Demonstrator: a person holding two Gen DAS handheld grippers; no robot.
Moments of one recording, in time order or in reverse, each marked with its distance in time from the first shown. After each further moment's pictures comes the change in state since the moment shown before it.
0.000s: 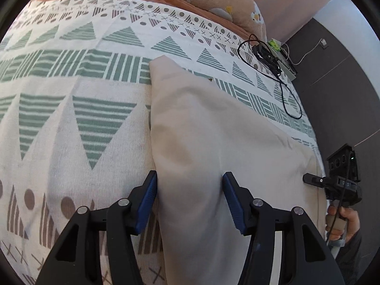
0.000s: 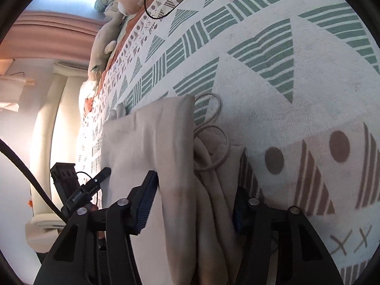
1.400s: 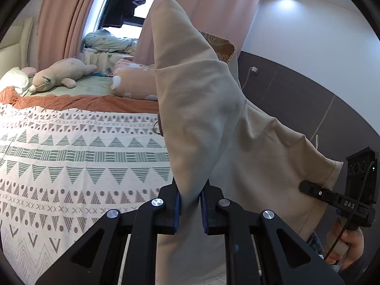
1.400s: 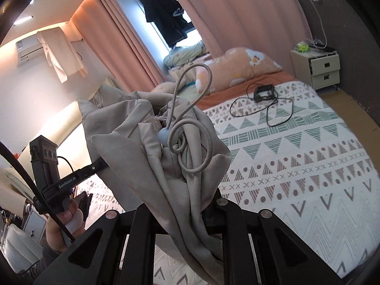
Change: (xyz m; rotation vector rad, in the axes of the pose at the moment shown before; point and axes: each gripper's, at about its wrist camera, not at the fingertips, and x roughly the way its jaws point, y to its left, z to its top) left arm -0.300 -0.176 -0.116 0.275 -0.418 -0.113; right arm -0.292 0.159 -0.324 -0.441 -0.563 -0.101
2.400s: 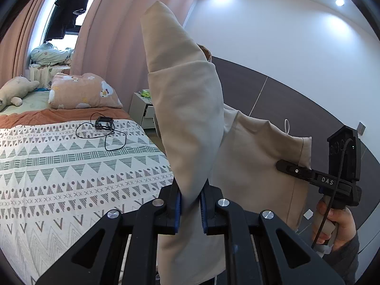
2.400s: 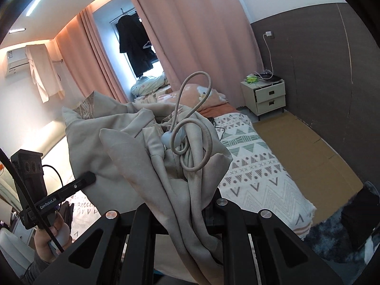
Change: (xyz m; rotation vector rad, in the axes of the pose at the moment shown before) left arm -0.067 -0.221 -0.046 0.130 0.017 -0.274; right arm -0.261 0.016 -0.046 -0.004 -0.131 -0.242
